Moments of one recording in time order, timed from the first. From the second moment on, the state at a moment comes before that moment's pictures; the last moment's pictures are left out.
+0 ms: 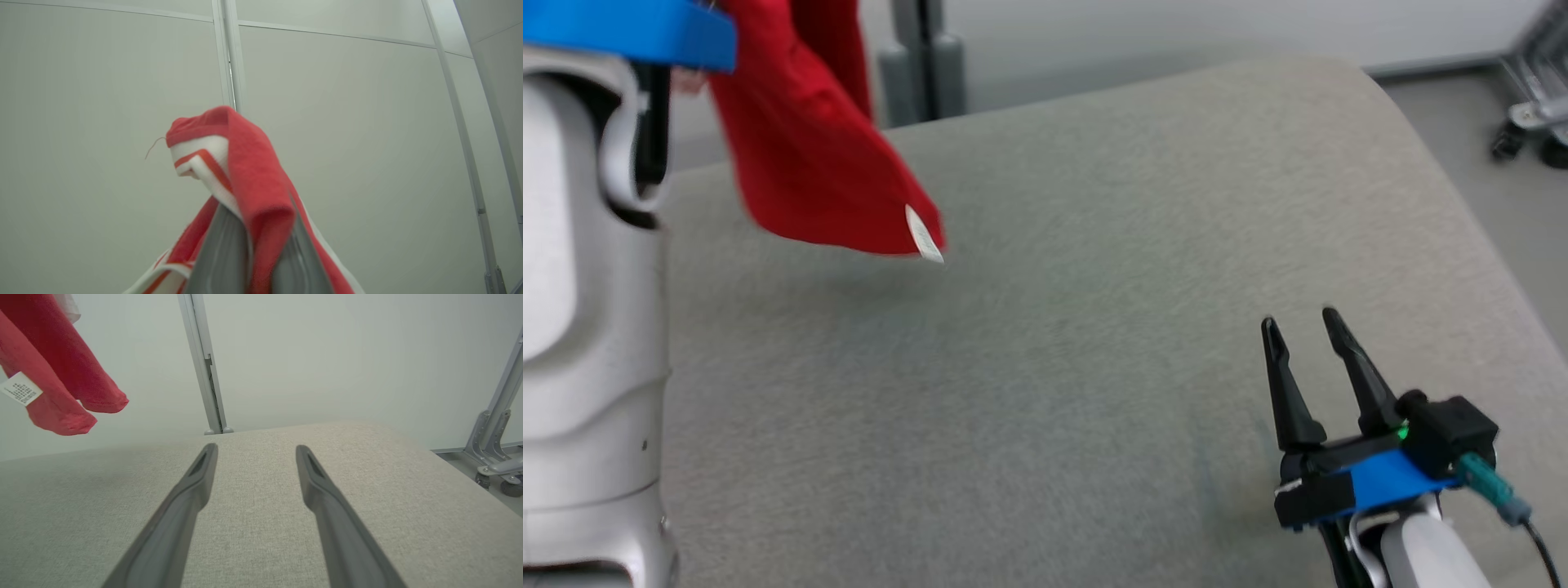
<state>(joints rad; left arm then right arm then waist) -0.97 0.24 -0.12 0.28 -0.17 -0.13 -0.13 -0.18 -0.05 0.09 0.20 0.19 0.13 -0.26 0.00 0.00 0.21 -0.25</state>
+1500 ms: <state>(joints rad) -0.39 0.23 -0.28 0.49 -0.28 -0.04 -0.26 -0.14 -0.05 0.07 0.23 0.21 0.13 -0.26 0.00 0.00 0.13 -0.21</state>
